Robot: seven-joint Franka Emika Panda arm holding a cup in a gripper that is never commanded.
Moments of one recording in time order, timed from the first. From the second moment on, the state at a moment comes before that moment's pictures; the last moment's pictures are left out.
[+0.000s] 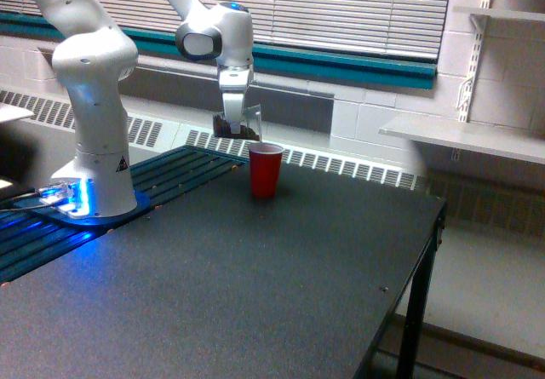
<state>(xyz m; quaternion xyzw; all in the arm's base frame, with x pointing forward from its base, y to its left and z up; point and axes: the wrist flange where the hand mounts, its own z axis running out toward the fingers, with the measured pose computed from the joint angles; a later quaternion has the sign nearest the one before) 0.185 0.264 0.278 -0.98 0.16 0.01 0.08</state>
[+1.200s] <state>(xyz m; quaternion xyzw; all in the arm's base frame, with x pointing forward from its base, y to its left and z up) 0.193 0.273 0.261 -0.99 0.12 0.06 0.05</state>
